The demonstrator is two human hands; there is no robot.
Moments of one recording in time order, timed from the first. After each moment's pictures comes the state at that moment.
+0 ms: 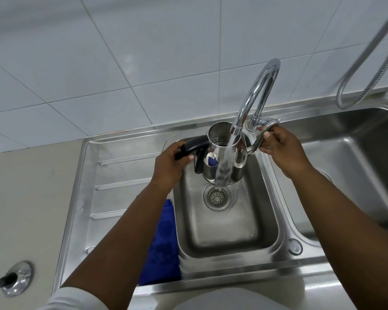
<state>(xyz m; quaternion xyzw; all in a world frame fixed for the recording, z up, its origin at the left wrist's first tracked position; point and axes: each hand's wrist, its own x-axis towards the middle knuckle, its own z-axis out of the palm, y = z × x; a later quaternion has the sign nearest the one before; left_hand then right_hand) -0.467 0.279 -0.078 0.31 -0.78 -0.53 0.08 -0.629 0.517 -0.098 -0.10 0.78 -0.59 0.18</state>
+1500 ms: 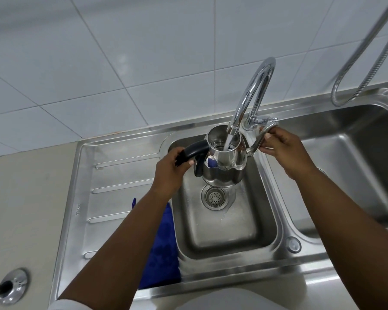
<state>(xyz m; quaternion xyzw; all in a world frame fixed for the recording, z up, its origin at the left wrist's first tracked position) -0.460 0.285 -0.089 0.27 -0.82 -0.50 0.07 -0.630 0.529 -0.099 -0.07 0.76 -0.62 0.20</state>
